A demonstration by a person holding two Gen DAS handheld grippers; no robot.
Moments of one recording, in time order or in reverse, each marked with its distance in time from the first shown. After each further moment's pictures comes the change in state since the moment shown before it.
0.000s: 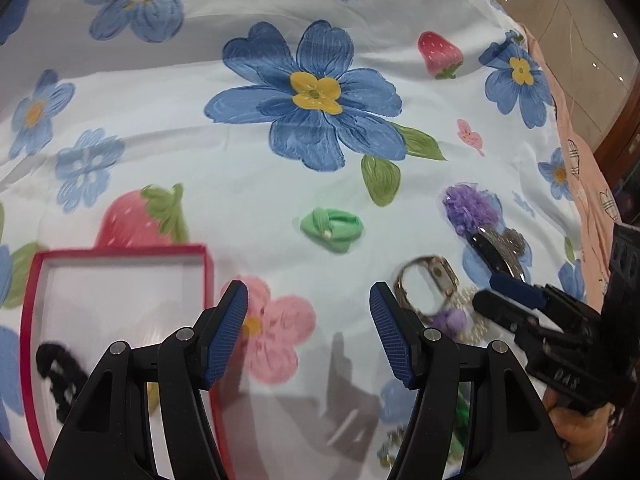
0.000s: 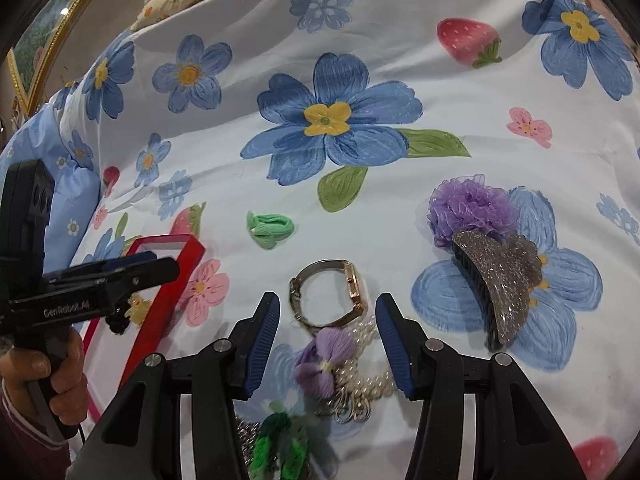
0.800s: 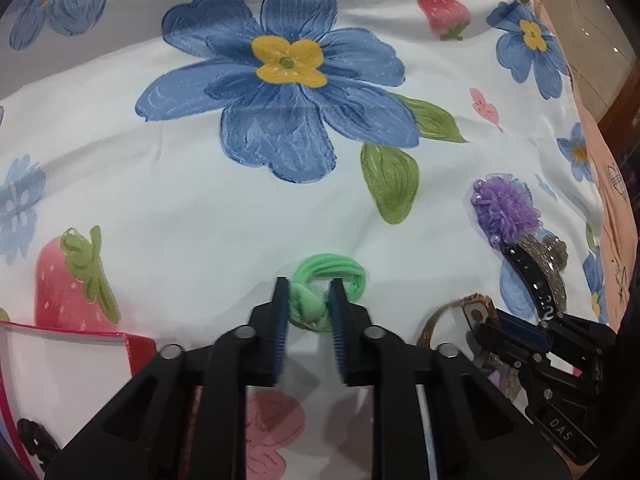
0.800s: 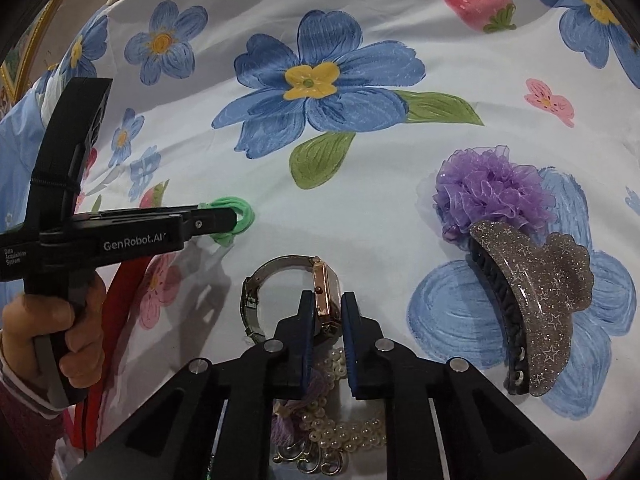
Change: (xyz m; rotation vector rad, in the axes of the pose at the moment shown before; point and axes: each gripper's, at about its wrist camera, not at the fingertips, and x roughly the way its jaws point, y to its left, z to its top) left arm 0.077 -0.014 0.032 0.082 0.086 -0.020; right arm 0.044 -0.013 0.002 -0.018 0.075 -0.022
